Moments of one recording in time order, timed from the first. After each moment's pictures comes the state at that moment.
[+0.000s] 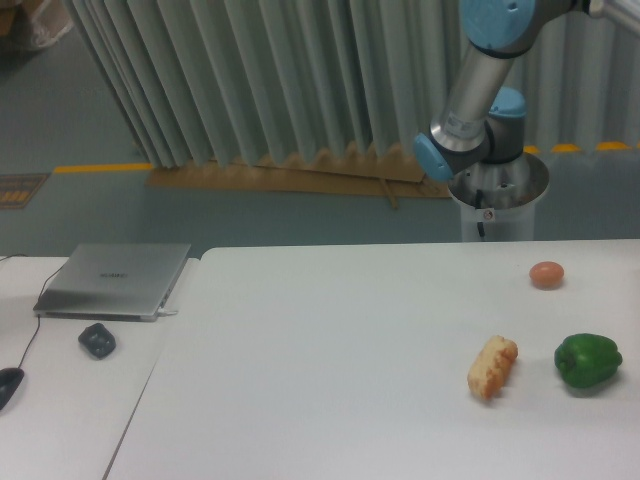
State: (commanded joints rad) arm 2.91 -2.08 -1.37 -1.07 1.57 1.42
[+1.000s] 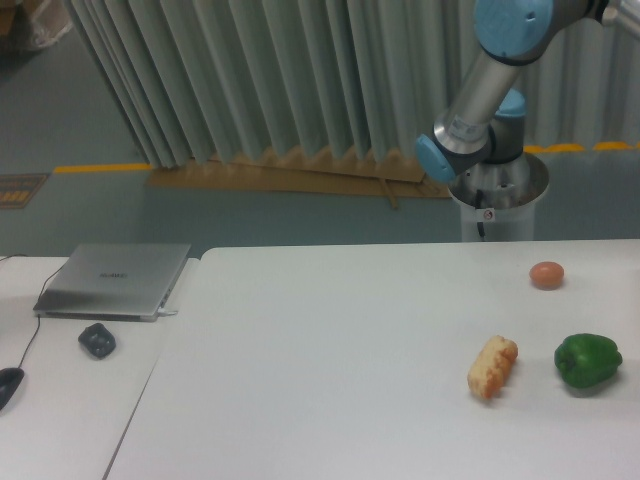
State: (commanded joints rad) arm 2.89 -2.03 -1.39 -1.06 1.57 1.41
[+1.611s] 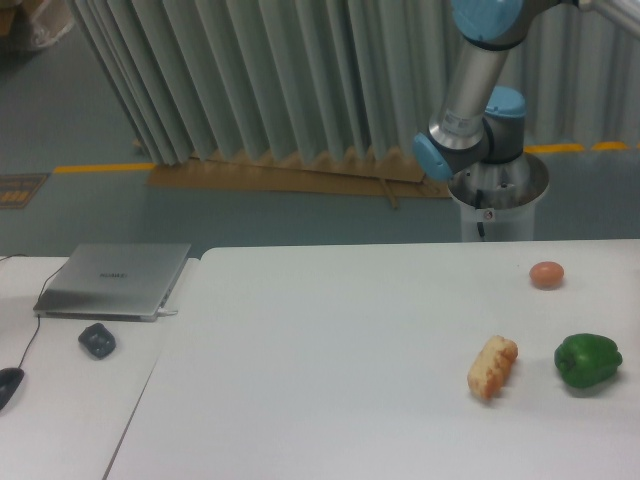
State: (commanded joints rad) arm 2.79 -1.95 -1.45 -1.11 1.57 1.41
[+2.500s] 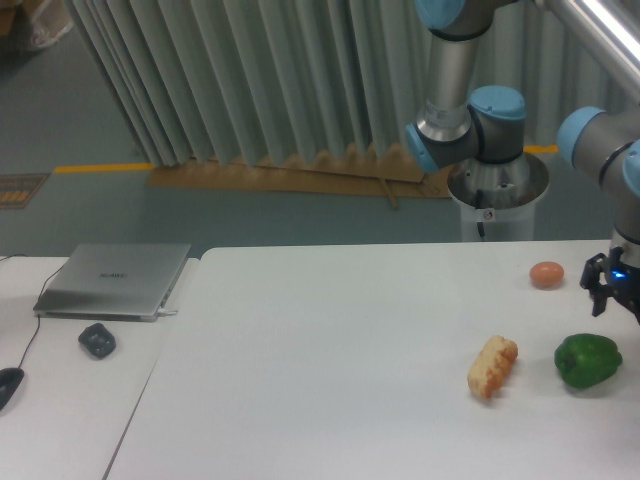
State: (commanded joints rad) arm 2.59 -1.89 -1.50 -1.30 1.53 1.33
